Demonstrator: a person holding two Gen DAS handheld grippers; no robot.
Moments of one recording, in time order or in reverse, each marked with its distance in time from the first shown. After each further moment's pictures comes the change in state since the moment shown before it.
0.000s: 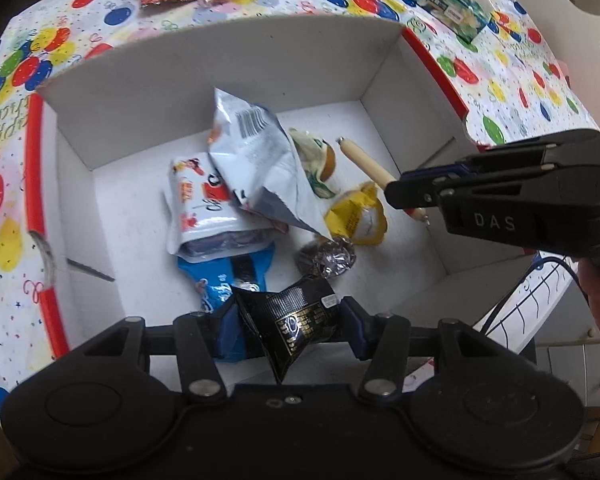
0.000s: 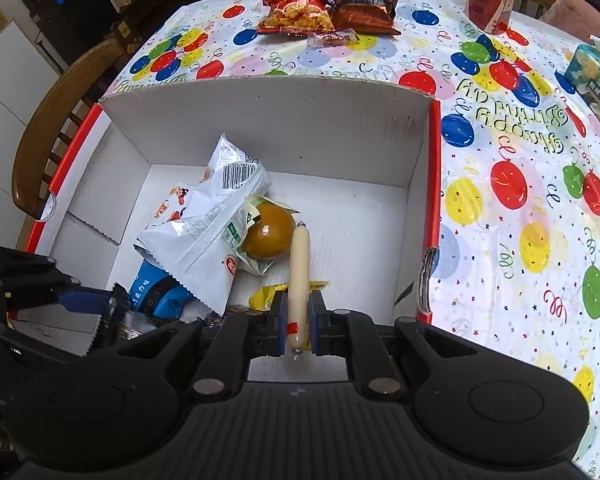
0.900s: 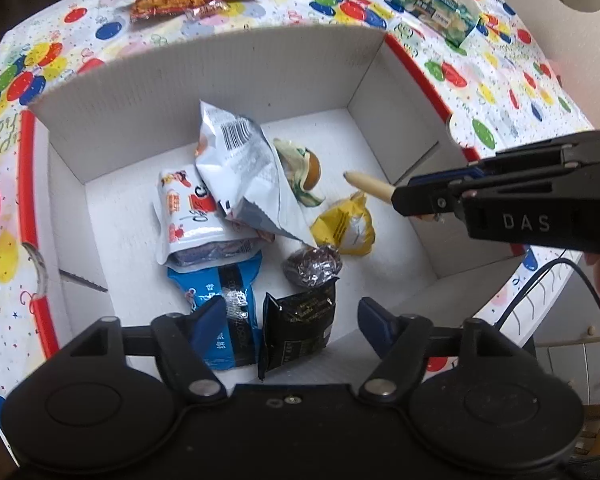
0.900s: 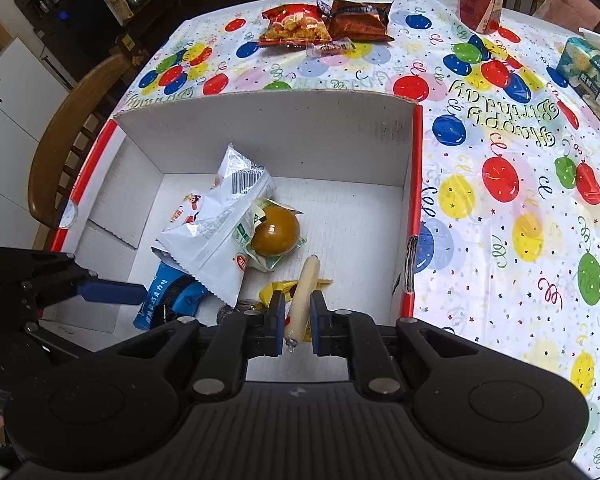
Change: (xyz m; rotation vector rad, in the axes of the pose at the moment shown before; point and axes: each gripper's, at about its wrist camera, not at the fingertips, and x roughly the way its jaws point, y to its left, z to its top) left arm -0.009 -0.008 0.000 0.022 -0.043 -0.007; right arm -0.024 -0.007 -0.005 0.029 -0.021 0.040
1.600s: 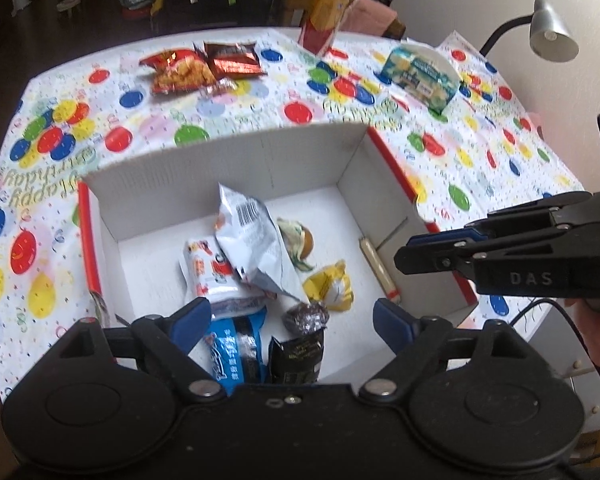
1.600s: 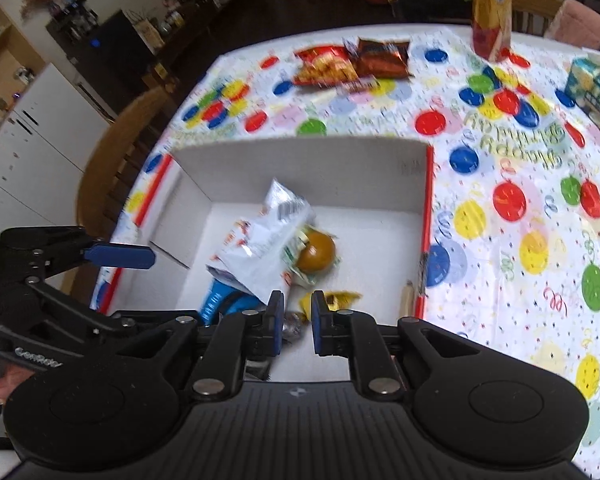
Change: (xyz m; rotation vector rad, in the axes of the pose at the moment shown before) left arm -0.058 0.002 0.004 -0.011 -0.185 -0.008; right arm -0.049 0.005 -0.004 0.002 -0.092 0.117
